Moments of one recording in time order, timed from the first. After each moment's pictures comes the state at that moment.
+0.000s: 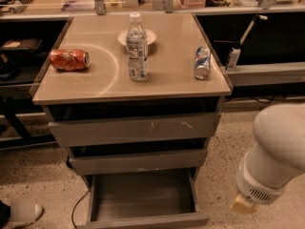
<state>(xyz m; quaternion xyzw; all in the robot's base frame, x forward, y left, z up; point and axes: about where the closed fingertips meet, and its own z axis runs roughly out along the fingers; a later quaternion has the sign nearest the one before) 0.317 -0.209 0.708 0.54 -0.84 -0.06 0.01</state>
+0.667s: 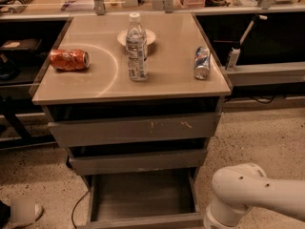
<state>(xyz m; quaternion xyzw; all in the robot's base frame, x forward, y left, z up) 0.271 -0.167 0.509 0.46 -0.87 -0.15 0.08</state>
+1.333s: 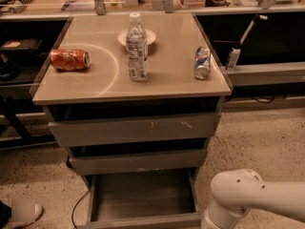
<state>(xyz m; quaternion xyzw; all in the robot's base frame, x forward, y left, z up) 0.263 -0.156 0.482 0.45 -0.87 -0.18 0.09</state>
